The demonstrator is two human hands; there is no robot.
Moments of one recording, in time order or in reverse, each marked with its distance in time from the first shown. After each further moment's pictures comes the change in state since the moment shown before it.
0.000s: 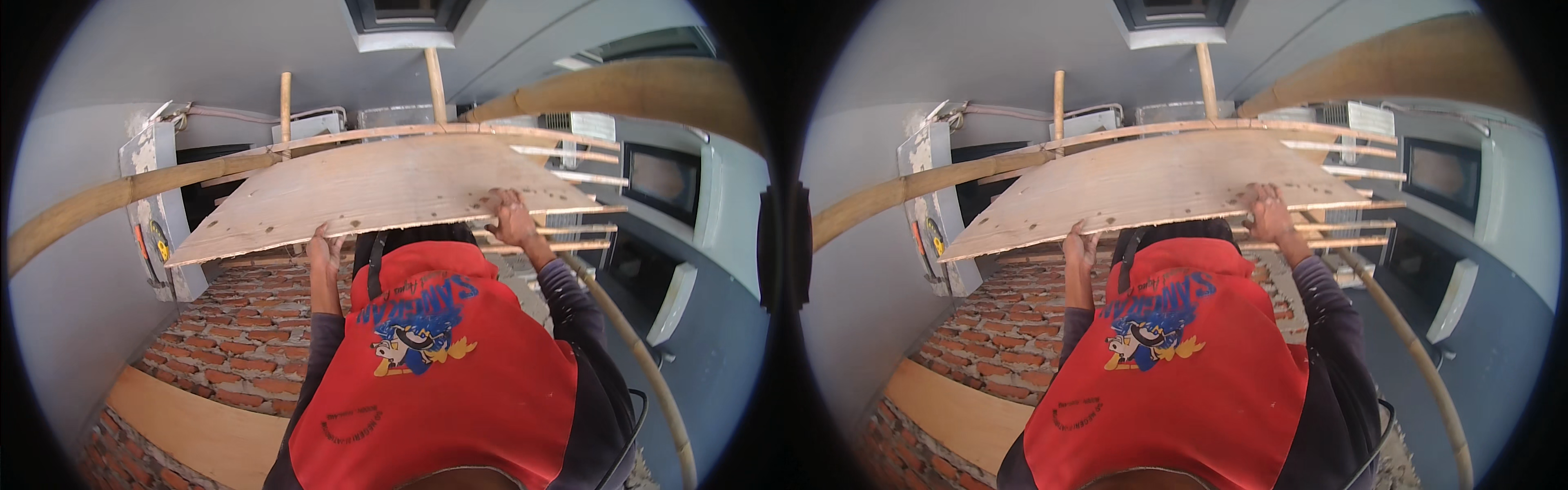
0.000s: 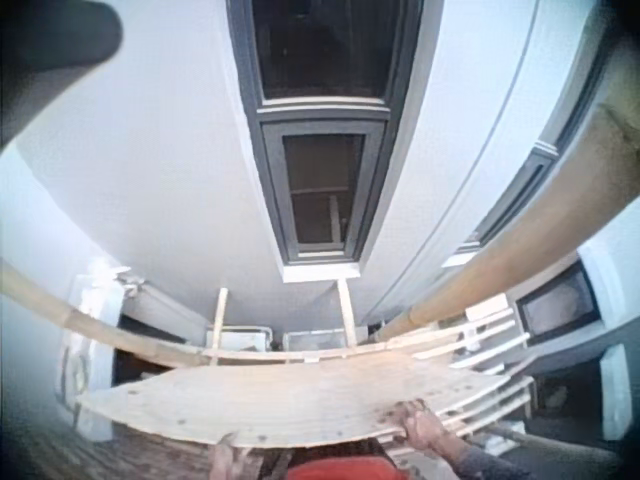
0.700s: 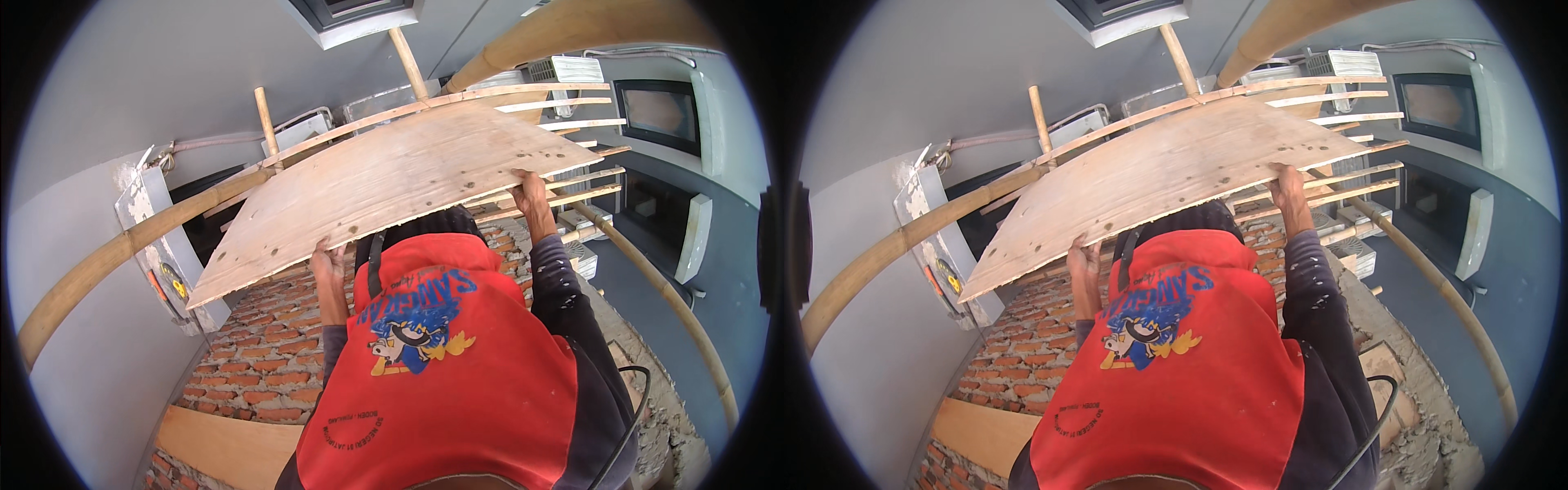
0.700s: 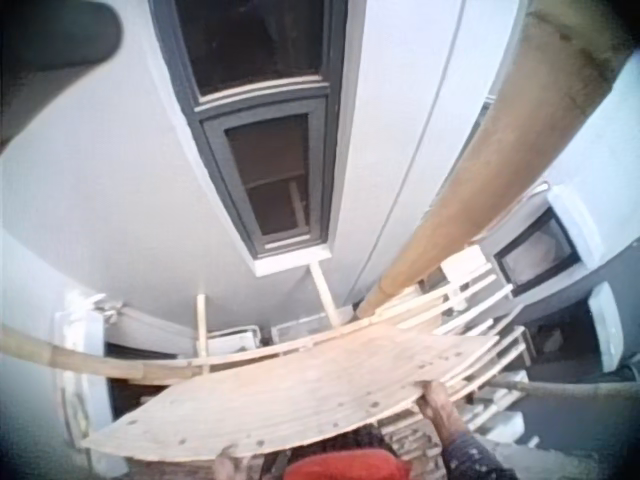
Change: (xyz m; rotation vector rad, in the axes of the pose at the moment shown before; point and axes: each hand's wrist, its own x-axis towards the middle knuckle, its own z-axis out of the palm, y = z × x) left_hand -0.002 0.001 -0.026 0.100 0.020 -0.006; right_hand -0.009 0.048 0.085 1.910 0.694 1.084
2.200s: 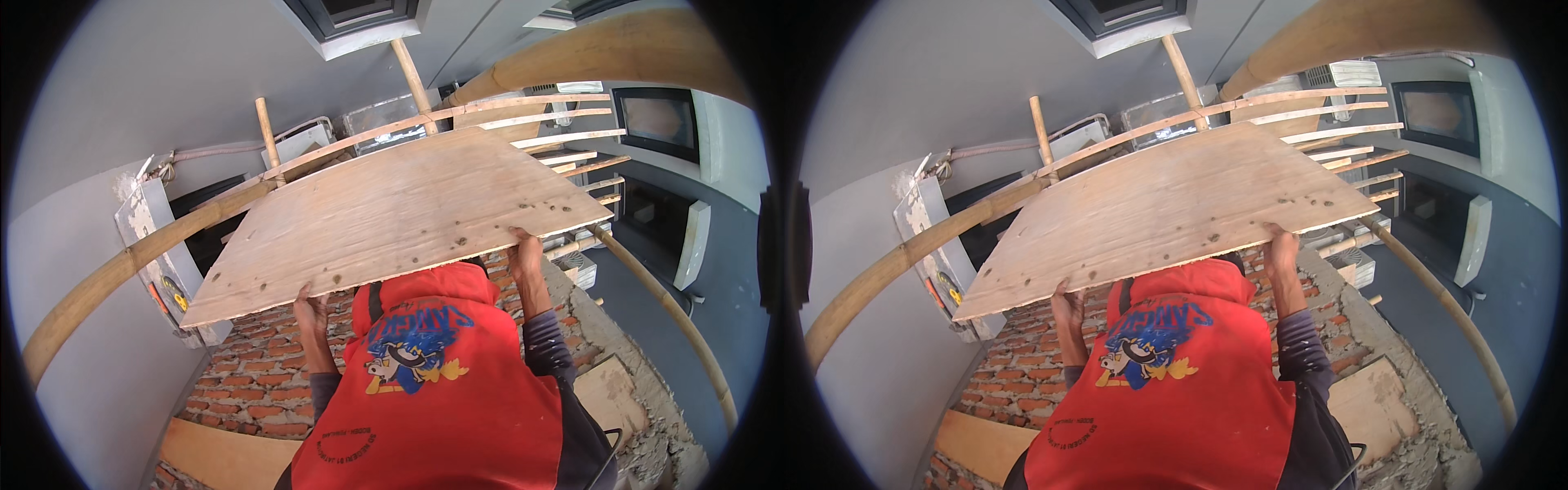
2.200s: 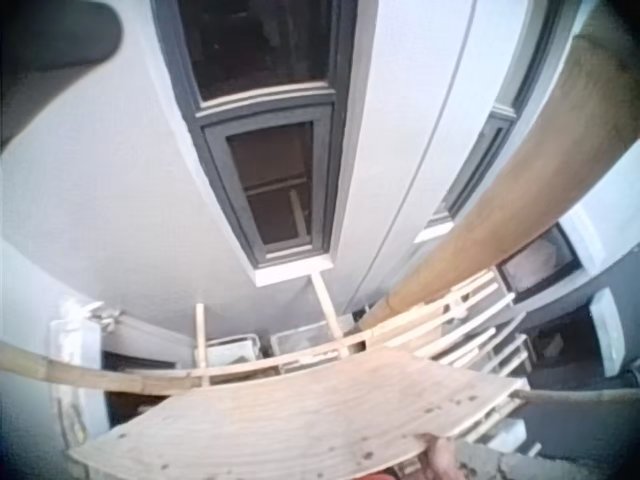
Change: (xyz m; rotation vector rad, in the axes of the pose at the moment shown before) left_hand -0.033 0.055 -0.021 0.042 -0.019 -0.023; right_hand -0.118 -0.005 0.037 0.041 0.075 -0.098
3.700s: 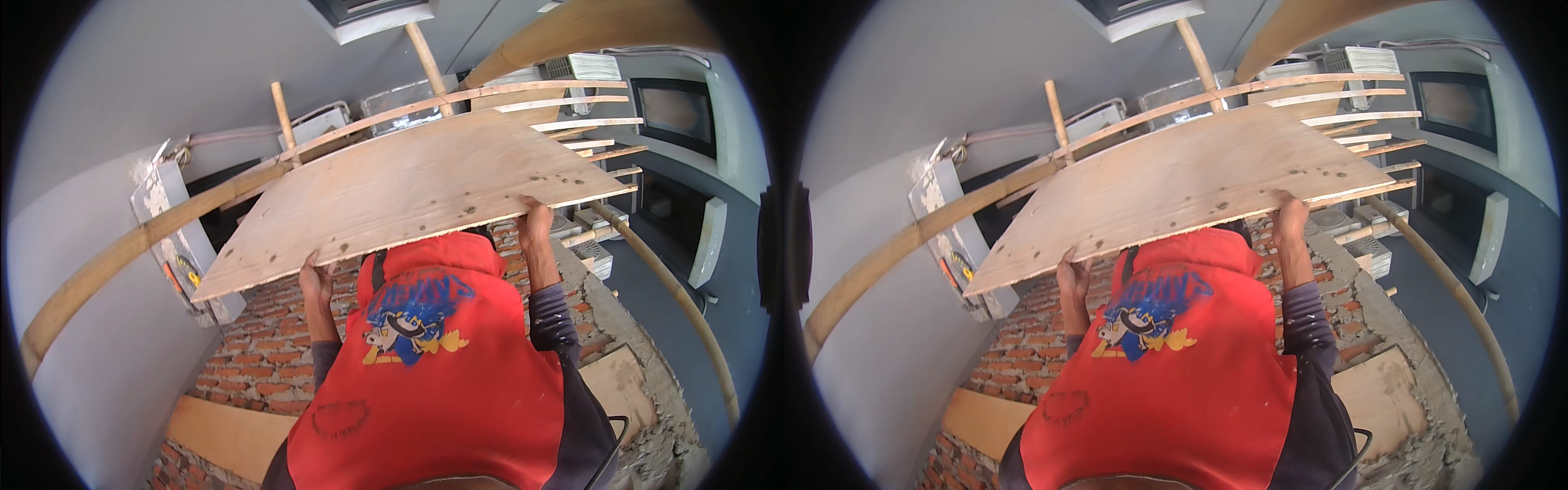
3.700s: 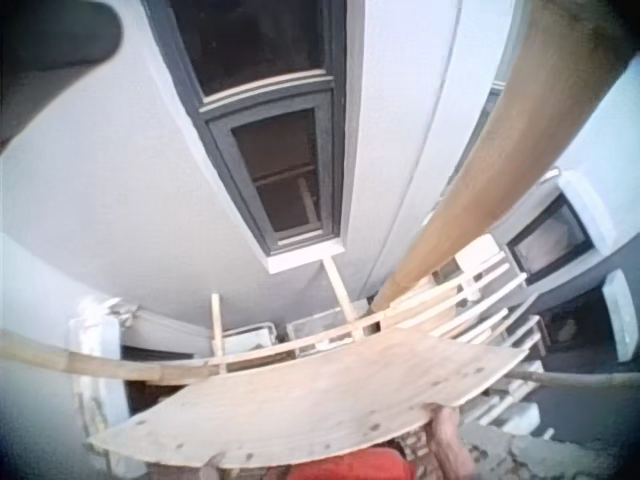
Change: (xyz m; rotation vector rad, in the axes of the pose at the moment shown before) left_hand 0.010 0.002 -0.003 0.091 0.003 0.004; right_hand 0.004 0.000 0.007 -0.013 0.026 0.000
